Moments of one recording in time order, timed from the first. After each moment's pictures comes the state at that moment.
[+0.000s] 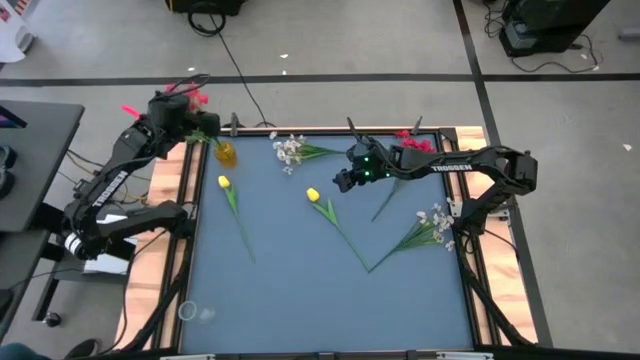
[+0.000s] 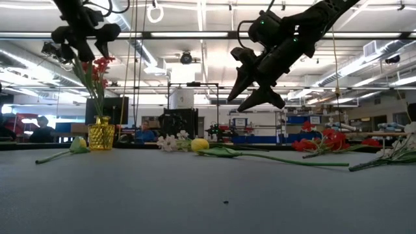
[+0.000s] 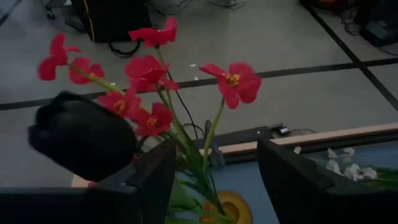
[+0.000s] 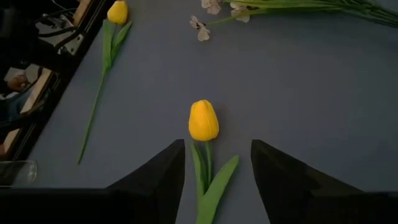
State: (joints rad) left arm 0.96 0.86 1.05 -0.78 -0.42 -0.27; right arm -0.34 1.57 0.96 -0.12 -0.12 0.74
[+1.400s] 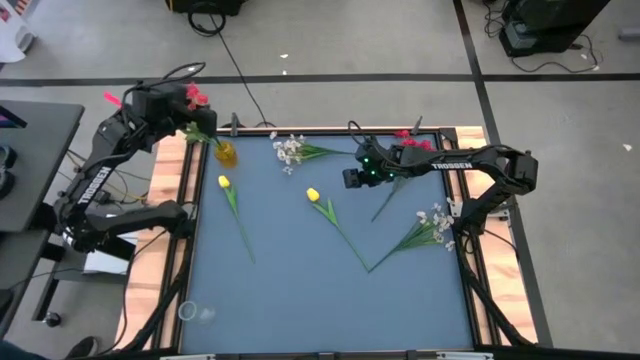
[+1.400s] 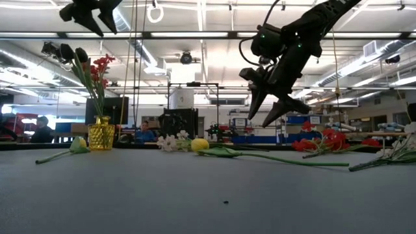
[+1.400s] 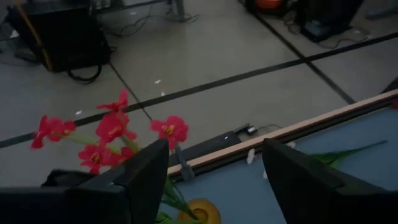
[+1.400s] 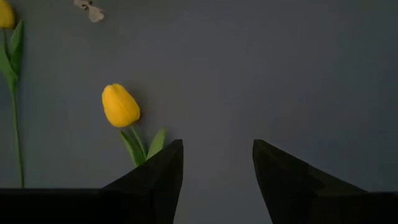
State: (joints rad) left arm 0.86 0.92 1.34 -0.94 -0.33 -0.17; right arm -0.38 1.57 0.96 -0.38 -0.04 0.95
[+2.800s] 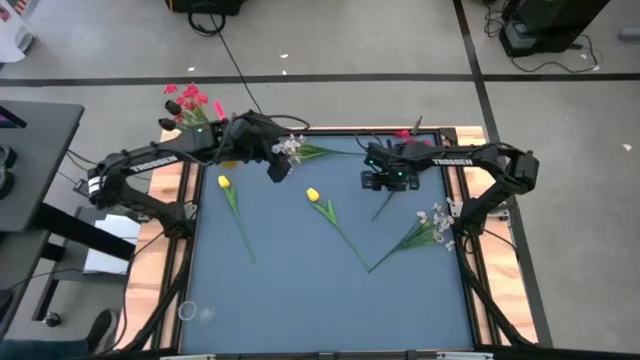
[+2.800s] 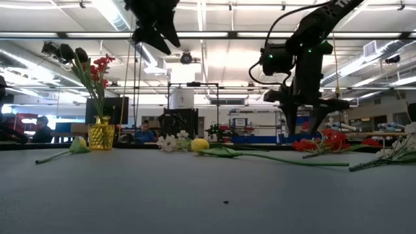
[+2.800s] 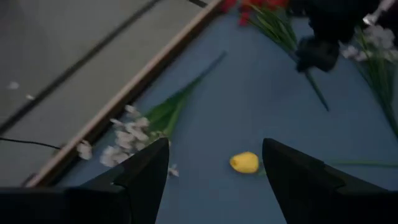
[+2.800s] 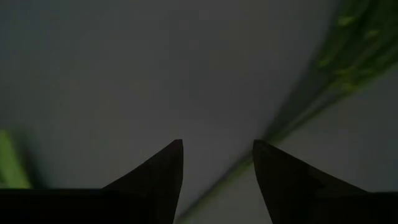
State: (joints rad) left arm 0.32 1.33 1.37 -0.78 -0.21 -0.23; right arm -0.45 1.57 0.96 -0.79 -0.02 1.14
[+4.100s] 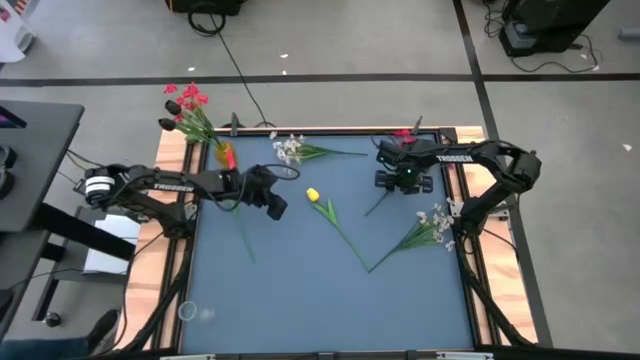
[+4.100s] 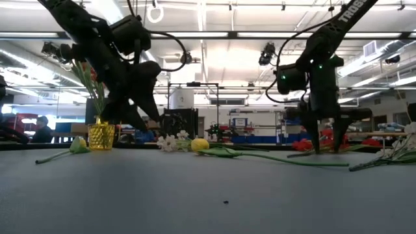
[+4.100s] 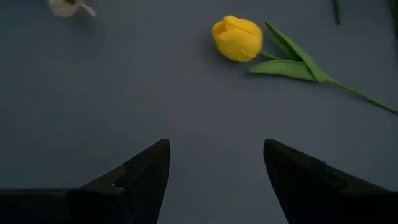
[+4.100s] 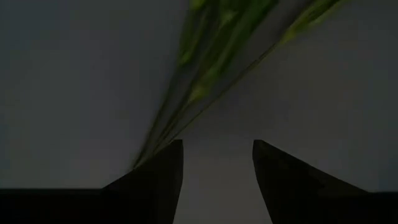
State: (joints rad) left arm 0.25 1.31 0.62 -0.17 0.00 -0.65; right arm -0.58 1.57 0.83 -0.81 -0.08 1.15
